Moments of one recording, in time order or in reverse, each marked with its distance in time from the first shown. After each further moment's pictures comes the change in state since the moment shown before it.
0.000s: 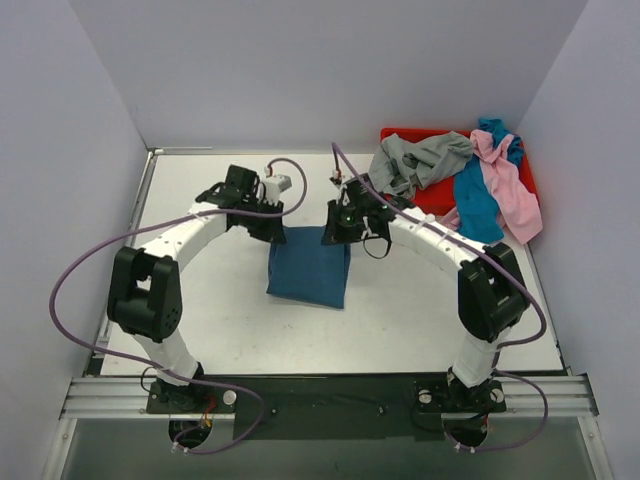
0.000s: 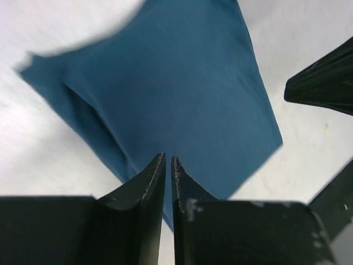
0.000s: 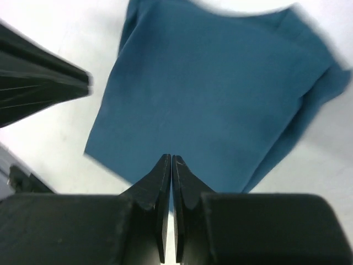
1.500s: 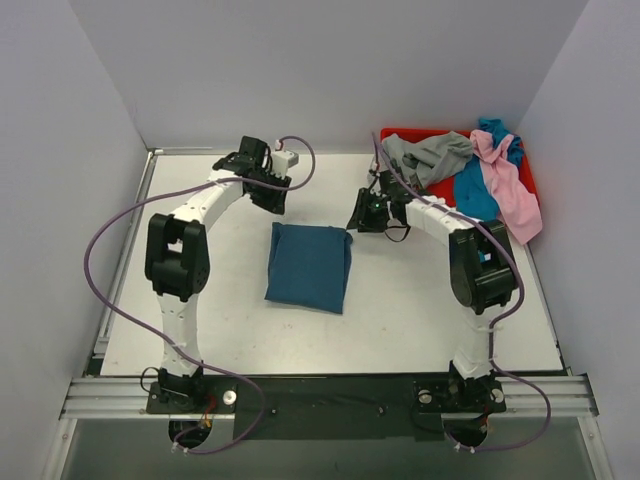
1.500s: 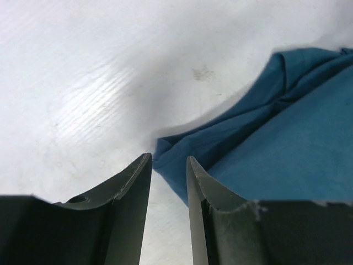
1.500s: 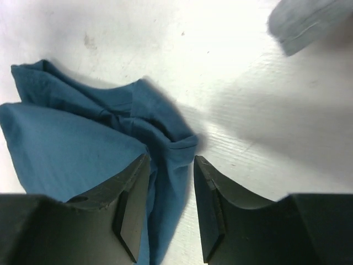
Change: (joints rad) left arm 0.002 0.348 0.413 -0.144 -0.144 0.212; right arm -0.219 0.142 -0.070 0.156 -0.085 0.045
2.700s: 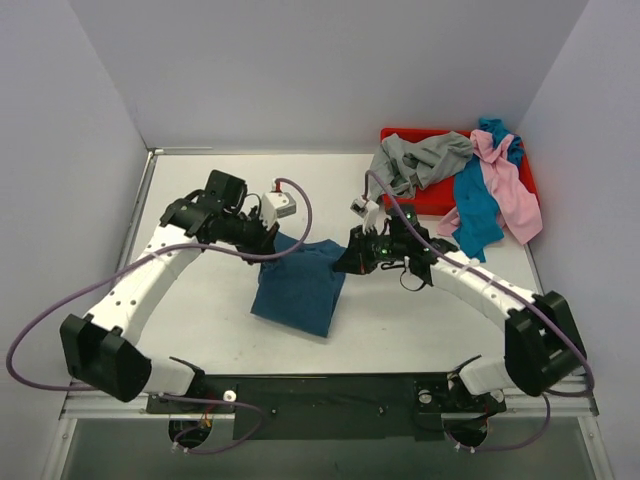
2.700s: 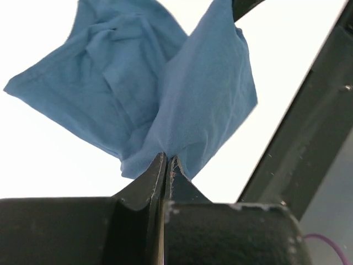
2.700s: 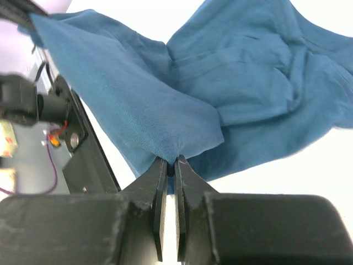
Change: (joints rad) left arm -0.122 -0.780 -0.469 -0.289 0.248 0.202; right arm 0.192 -0.632 -0.507 0.189 -0.341 -0.267
